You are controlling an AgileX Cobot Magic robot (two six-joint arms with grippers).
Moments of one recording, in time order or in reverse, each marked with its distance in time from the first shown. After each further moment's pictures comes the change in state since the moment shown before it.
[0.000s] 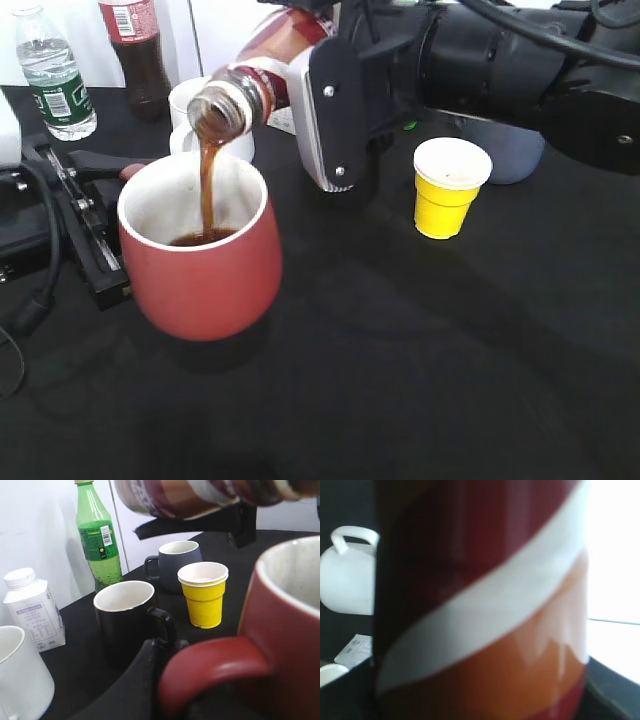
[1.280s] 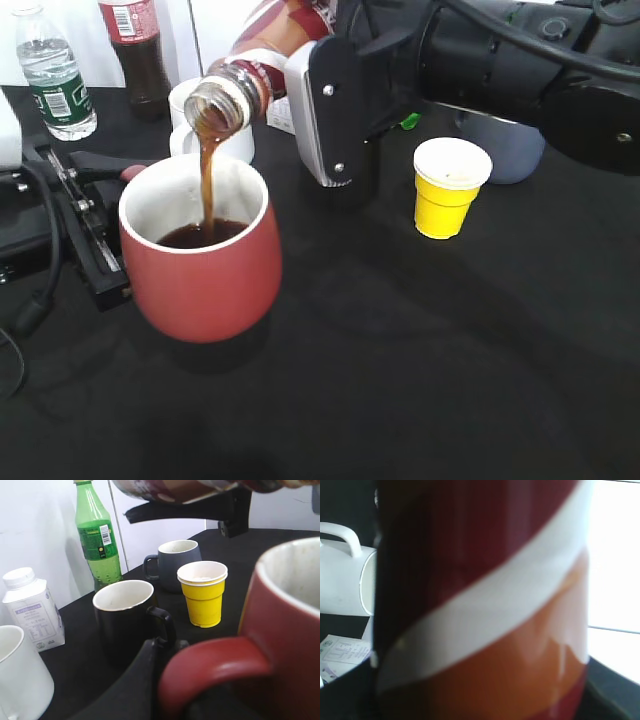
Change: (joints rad) left arm 0.000 0.000 0.000 0.003 0.001 0.000; right arm 0.000 0.000 0.000 0.037 -0.054 -0.090
